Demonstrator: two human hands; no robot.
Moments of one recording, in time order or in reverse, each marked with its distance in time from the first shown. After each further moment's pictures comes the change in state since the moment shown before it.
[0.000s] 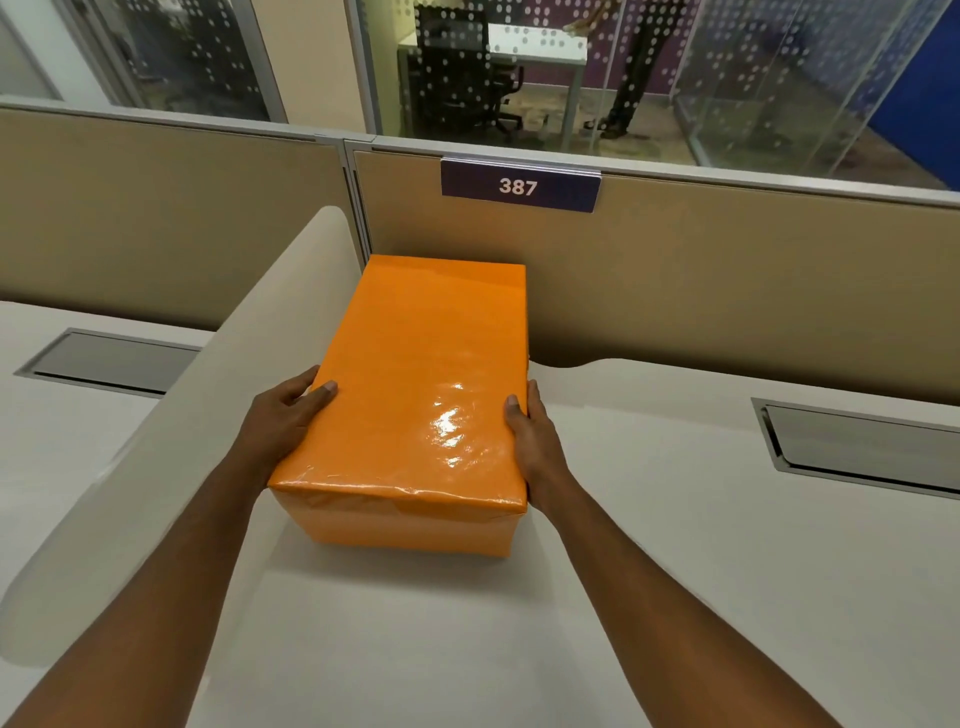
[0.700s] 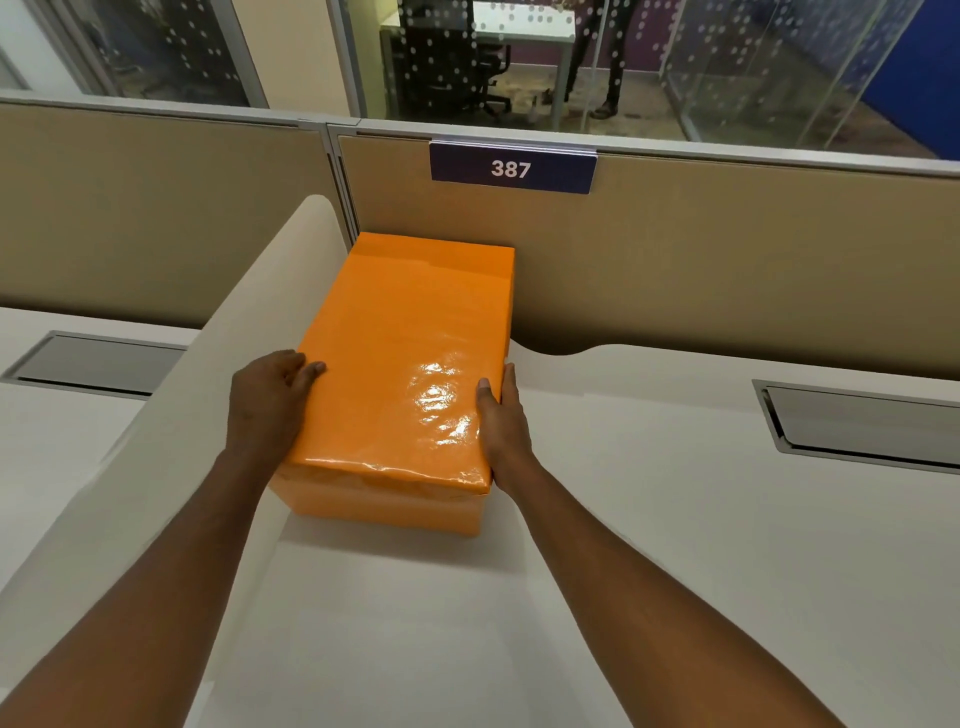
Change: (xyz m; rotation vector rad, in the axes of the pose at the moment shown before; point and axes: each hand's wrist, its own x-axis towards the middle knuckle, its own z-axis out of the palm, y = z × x) left_hand 0.015 0.005 0.005 0.433 0.284 0.397; right_hand 0.011 -0.003 0.038 -0.097 0.069 -0.024
